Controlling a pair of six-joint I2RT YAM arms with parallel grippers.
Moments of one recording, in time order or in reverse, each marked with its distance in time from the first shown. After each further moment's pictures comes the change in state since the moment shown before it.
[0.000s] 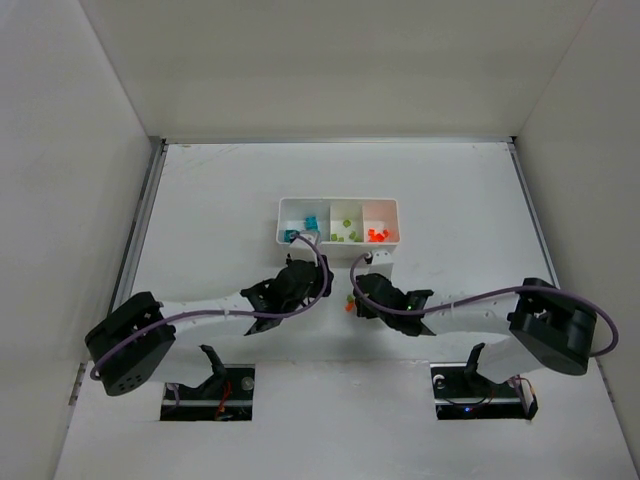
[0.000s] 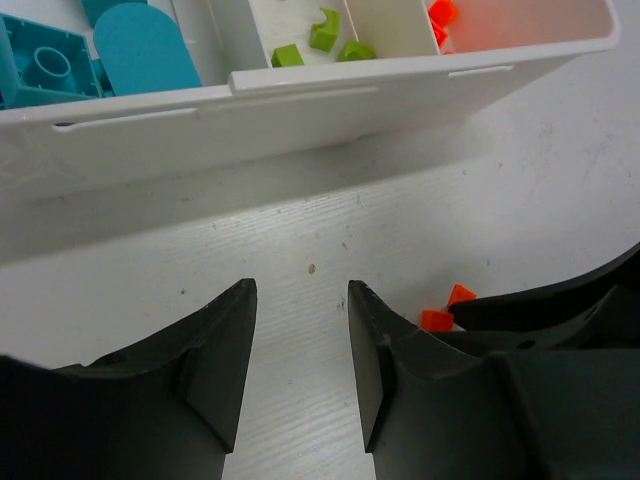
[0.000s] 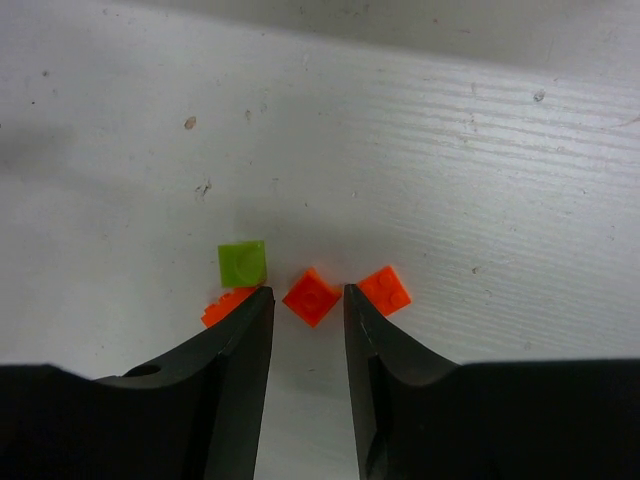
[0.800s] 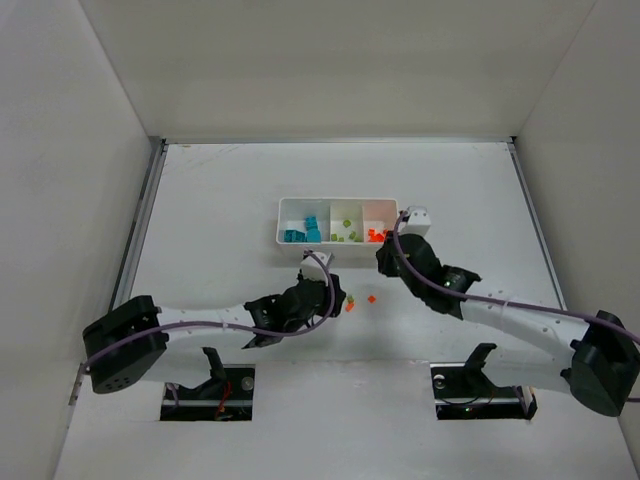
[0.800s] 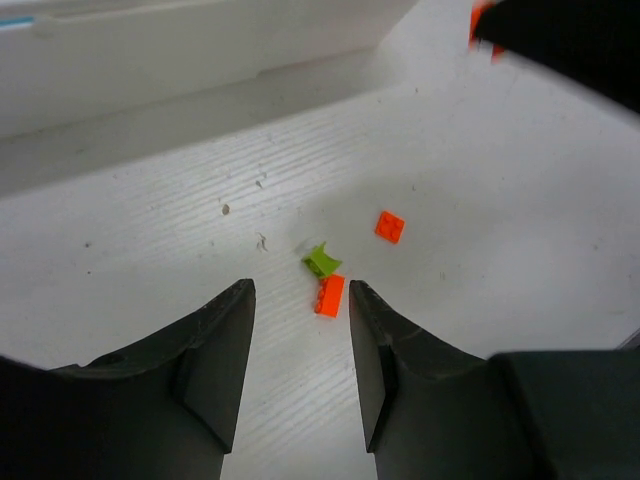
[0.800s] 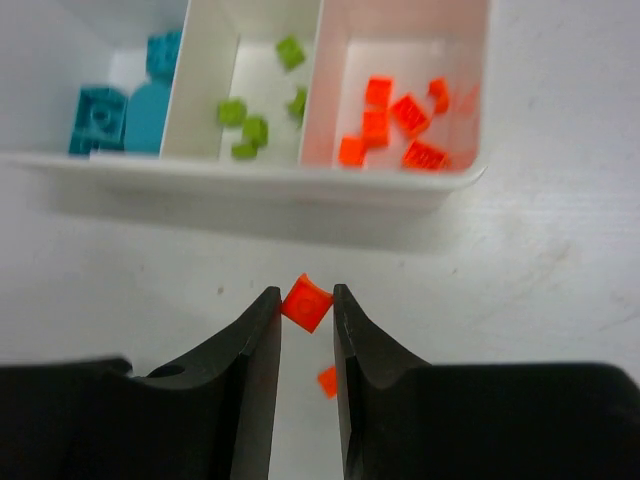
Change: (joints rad) left arm -0.161 -0.052 -0.038 0.006 -0.016 -0.020; right arm -0.185 -0.289 0.092 -0.120 0.029 -0.121
